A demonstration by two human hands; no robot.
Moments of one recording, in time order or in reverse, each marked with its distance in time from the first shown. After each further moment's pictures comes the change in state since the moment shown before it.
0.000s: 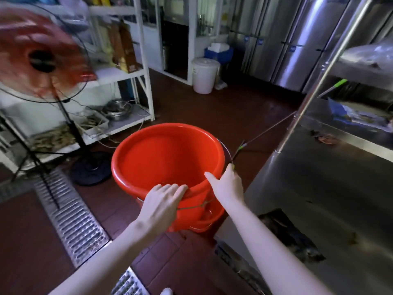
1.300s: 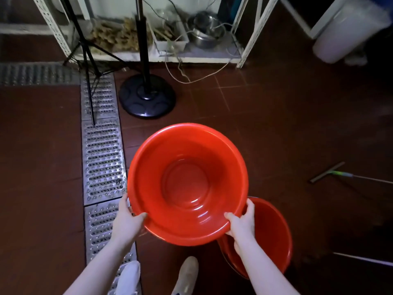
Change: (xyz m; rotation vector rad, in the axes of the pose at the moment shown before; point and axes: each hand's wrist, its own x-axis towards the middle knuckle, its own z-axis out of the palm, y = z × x) left_hand -0.138 -0.309 0.338 -1.009 0.058 -1.973; right_hand 0.268 0.037 0.462 0.308 -0.458 0.429
